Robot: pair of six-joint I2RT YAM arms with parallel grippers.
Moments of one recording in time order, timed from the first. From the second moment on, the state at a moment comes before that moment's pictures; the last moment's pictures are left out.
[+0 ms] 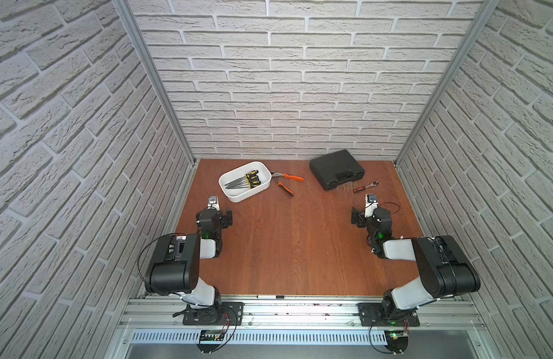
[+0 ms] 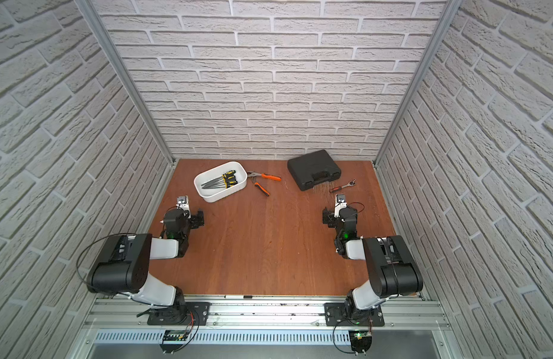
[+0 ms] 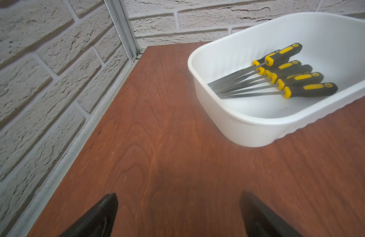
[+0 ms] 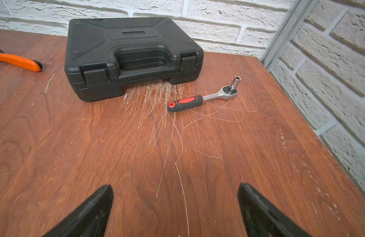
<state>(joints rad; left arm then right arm) 0.05 1.55 0.37 0.76 -0.17 0.10 0.02 1.54 0.39 0.73 0.16 -0.04</state>
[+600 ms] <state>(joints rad) 0.06 1.54 0.38 0.74 -0.16 0.09 0.02 1.52 0.41 0.66 0.17 -0.04</state>
